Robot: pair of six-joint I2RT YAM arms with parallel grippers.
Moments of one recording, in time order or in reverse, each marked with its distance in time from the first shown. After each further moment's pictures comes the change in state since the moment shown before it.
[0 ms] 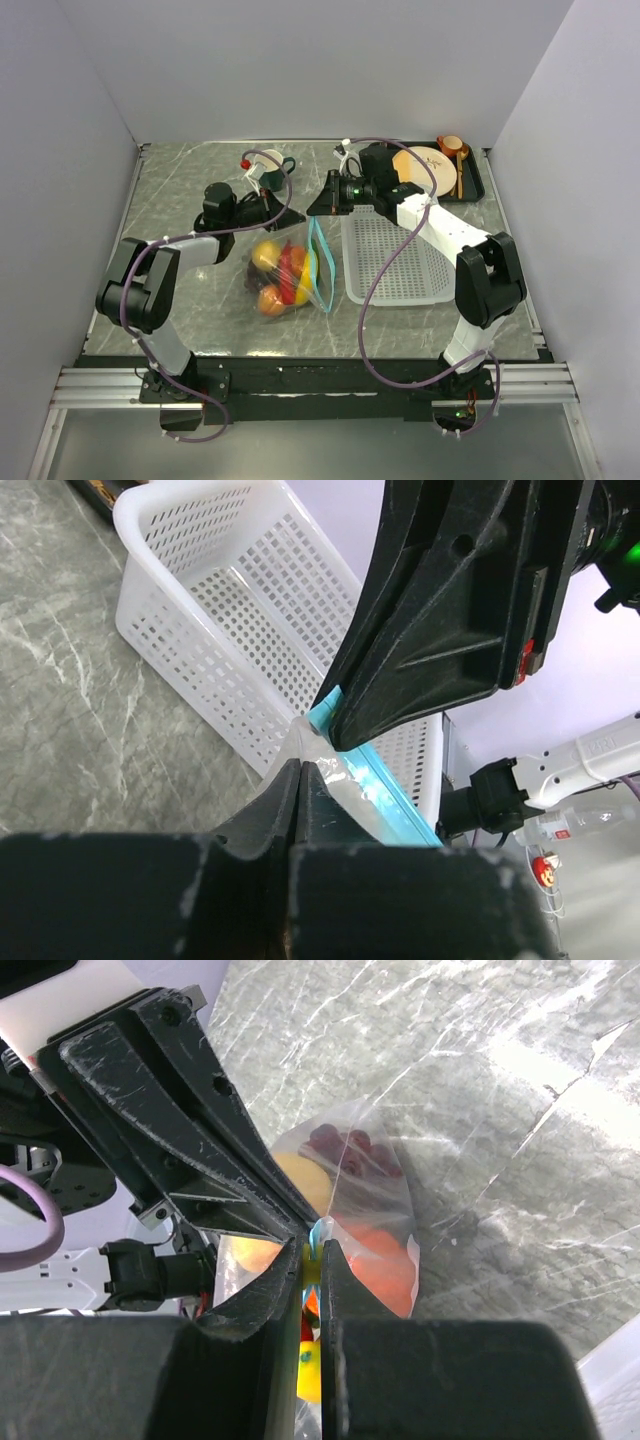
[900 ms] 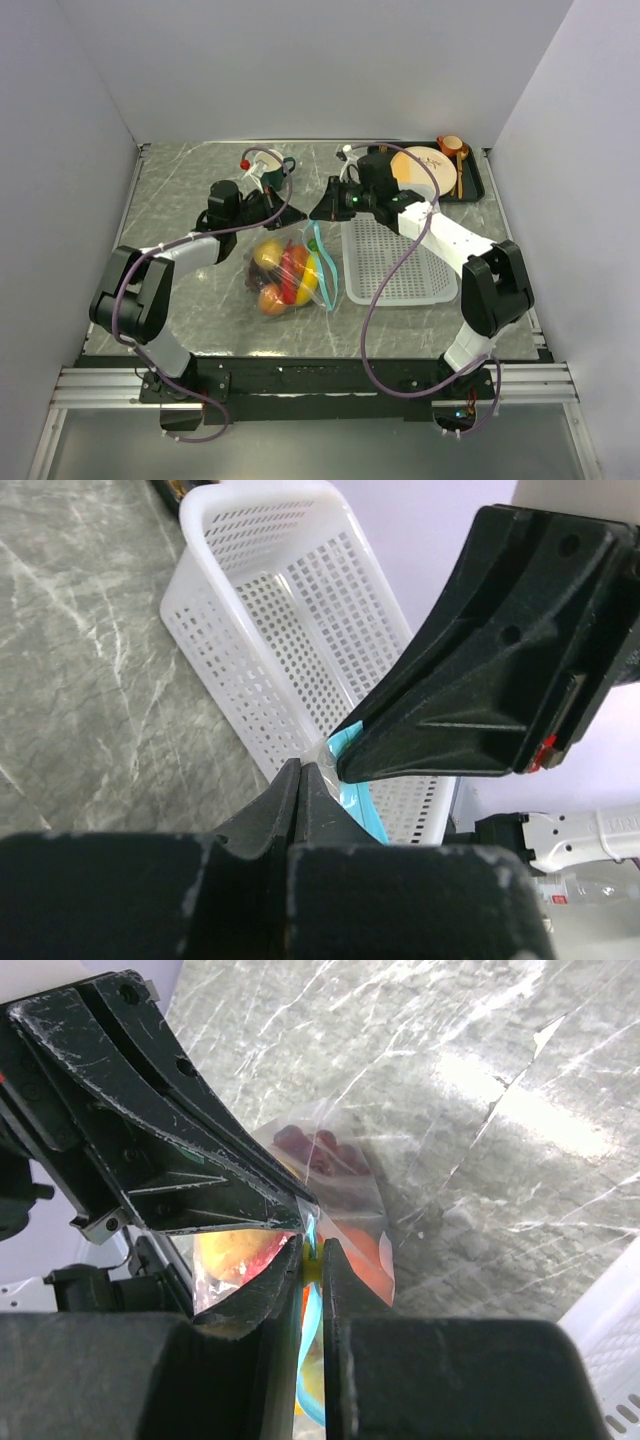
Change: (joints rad) left arm -0.033 -0.067 0.023 -0.200 -0.185 -0.021; right arm 0.041 -0.066 -0.075 -0.003 0.148 -0.032
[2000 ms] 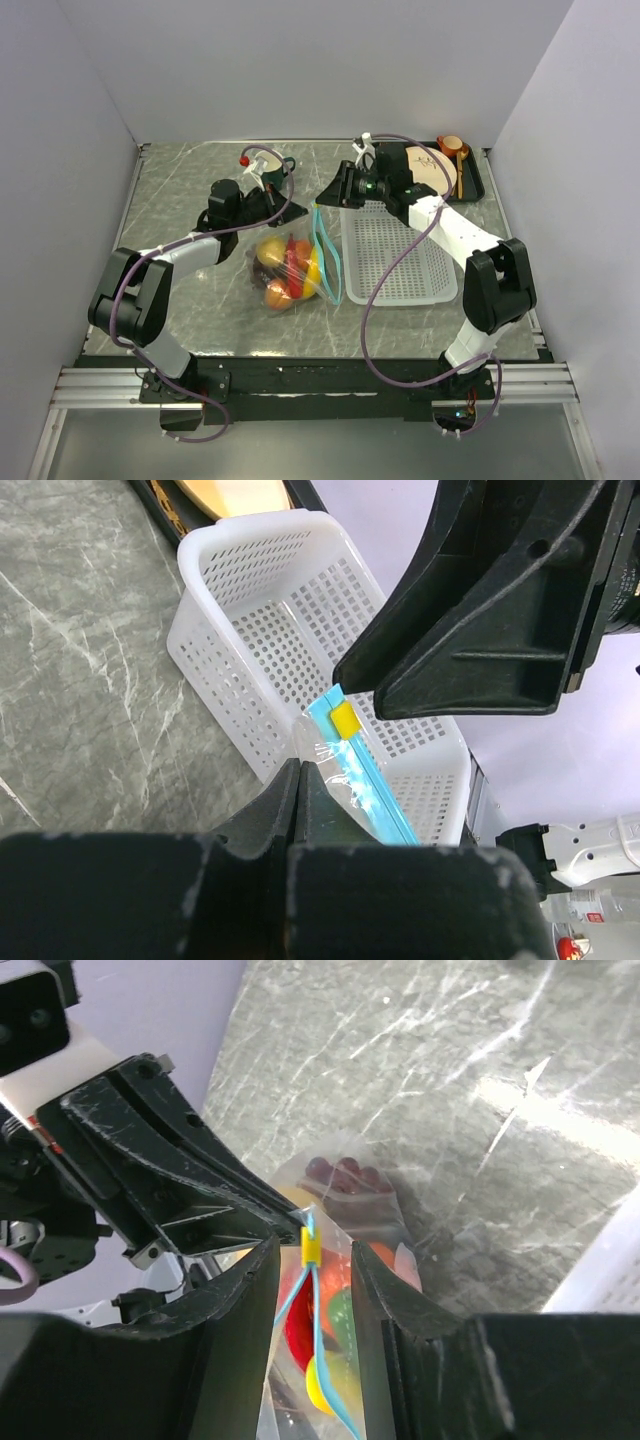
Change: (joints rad) left arm -0.026 -0.017 0.008 0.020 -0.051 0.040; right arm -0.097 0.008 0.019 0.082 -0.098 0.124
